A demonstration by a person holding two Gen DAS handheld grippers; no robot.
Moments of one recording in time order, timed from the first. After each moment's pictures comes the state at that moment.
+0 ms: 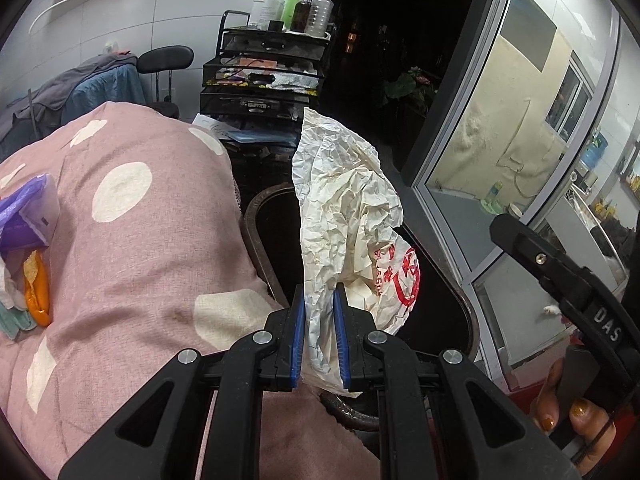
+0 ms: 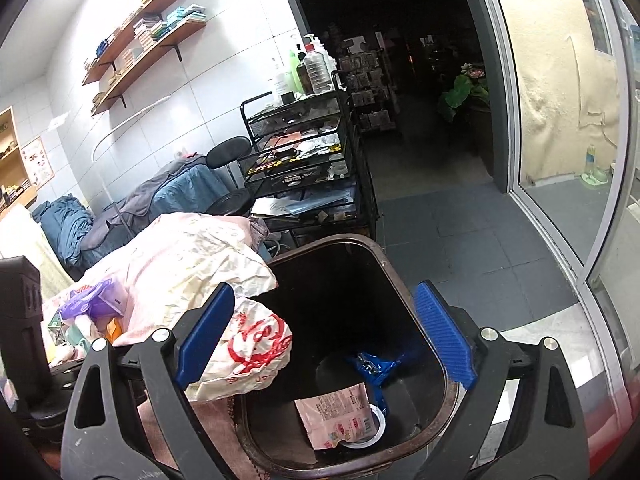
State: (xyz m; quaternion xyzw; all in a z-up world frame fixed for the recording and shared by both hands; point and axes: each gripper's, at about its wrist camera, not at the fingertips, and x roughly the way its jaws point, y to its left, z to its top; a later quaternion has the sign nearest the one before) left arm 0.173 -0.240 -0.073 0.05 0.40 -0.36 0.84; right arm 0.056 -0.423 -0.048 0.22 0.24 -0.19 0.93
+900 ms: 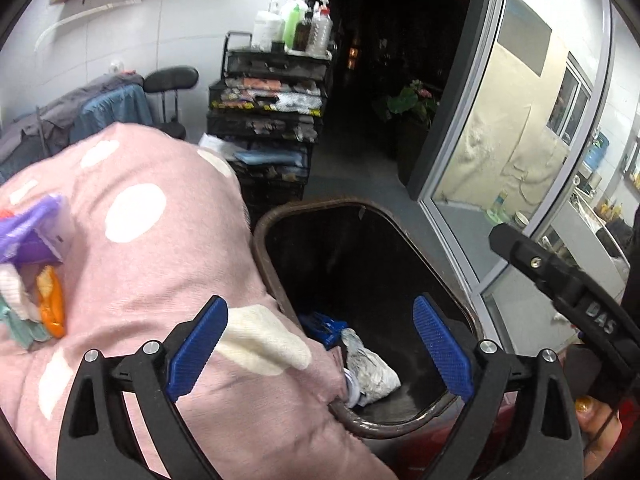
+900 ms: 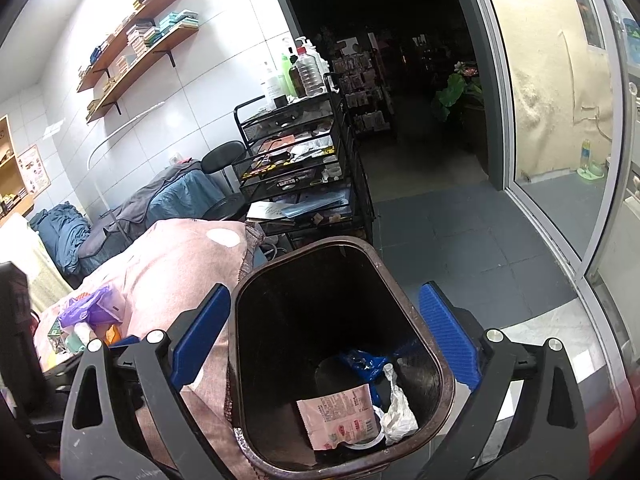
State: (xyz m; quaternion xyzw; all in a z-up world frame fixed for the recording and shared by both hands) left arm 0.162 -0.234 -0.059 0.05 0.35 -0.35 0.87; right arm 0.052 -0.425 -0.050 0.23 0.23 -0.20 0.92
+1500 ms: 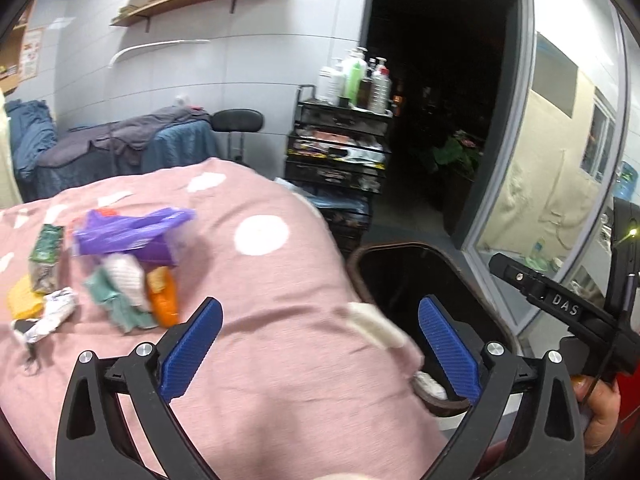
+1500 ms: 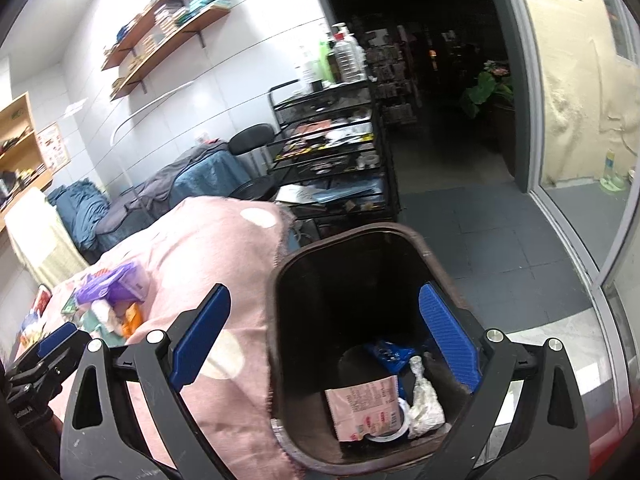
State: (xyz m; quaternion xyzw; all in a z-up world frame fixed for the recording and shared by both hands) left arm 0.142 -0.143 -0.031 0.02 0.28 -0.26 0.92; right arm 0.079 -0.387 -0.048 0.21 0.25 -0.14 0.94
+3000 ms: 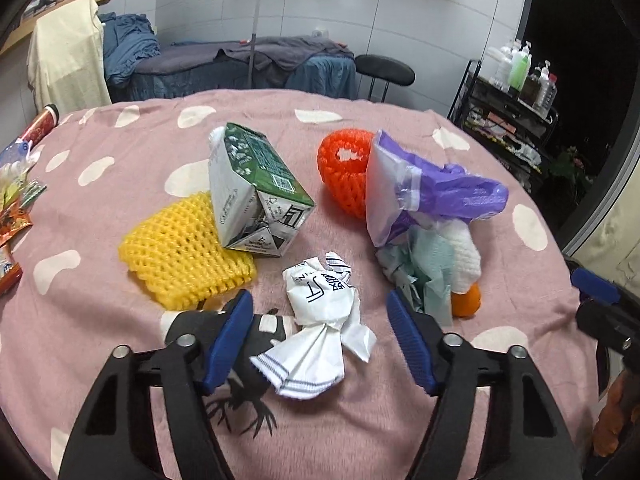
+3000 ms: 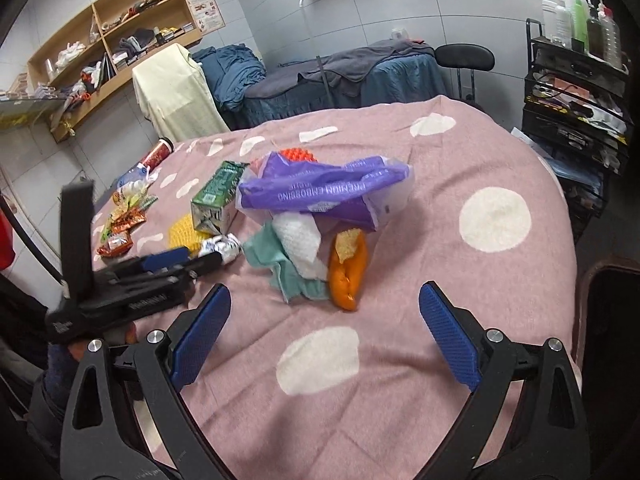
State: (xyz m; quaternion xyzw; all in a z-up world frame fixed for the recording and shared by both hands) left arm 0.257 0.059 -0.079 -0.03 0.40 -0.09 0.91; right arm 0.244 -0.159 -0.046 0.10 0.38 0.18 0.90
